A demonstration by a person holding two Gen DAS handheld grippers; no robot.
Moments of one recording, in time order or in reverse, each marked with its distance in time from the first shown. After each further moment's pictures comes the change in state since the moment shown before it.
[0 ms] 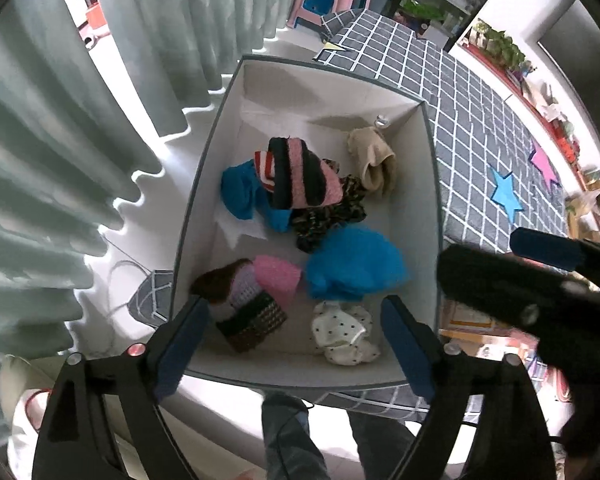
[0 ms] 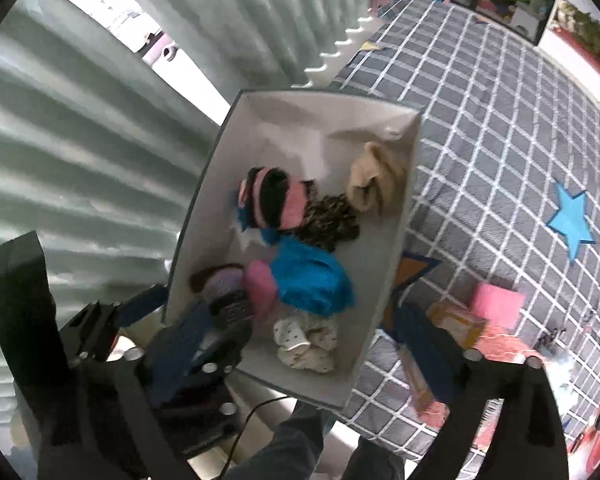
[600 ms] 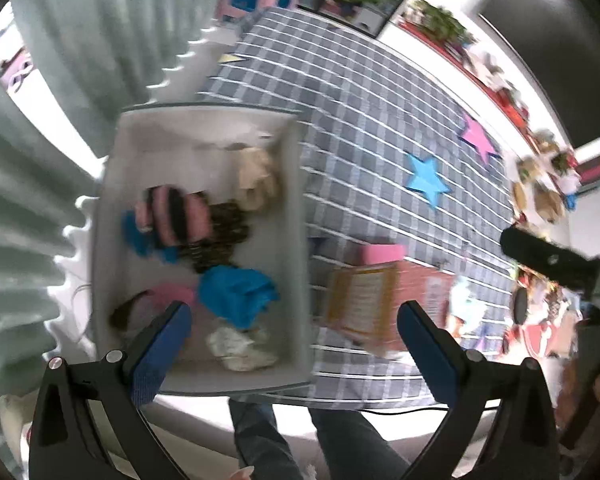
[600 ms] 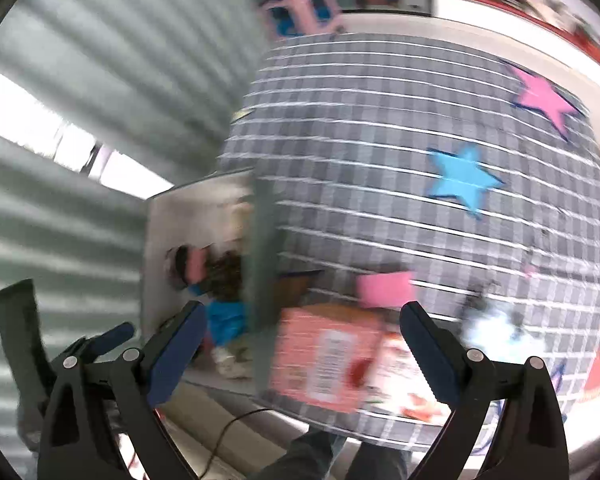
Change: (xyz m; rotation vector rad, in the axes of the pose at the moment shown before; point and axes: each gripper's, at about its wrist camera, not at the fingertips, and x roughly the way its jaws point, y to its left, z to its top) left arm -0.025 -0.092 0.039 0.156 0.066 -0.170; right arm -0.096 -0.148 -0.037 0.359 -0.160 -0.033
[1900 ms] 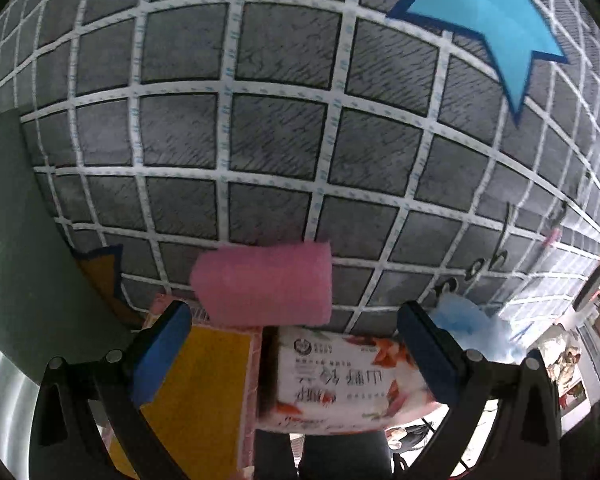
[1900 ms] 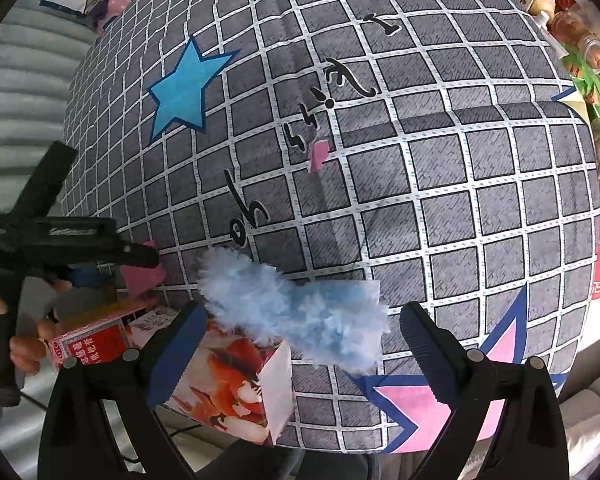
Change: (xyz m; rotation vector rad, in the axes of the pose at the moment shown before) left arm 0.301 -0.151 0.081 0.035 0.795 0.319; right arm 0.074 -0.278 -0.048 0.403 0.207 -0.014
